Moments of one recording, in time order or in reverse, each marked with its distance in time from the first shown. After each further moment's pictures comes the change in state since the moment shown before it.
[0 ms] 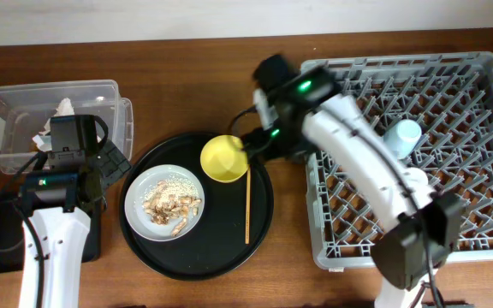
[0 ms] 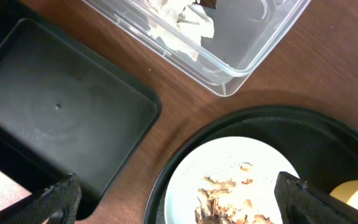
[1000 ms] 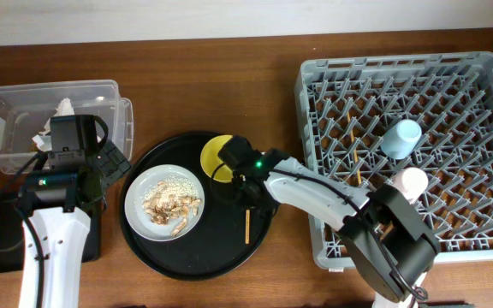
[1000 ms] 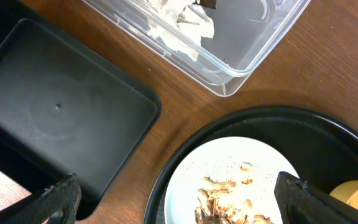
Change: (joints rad) left arm 0.000 0.000 0.000 0.000 0.000 0.000; right arm 0.182 0.006 -0.579 0.639 0.114 0.464
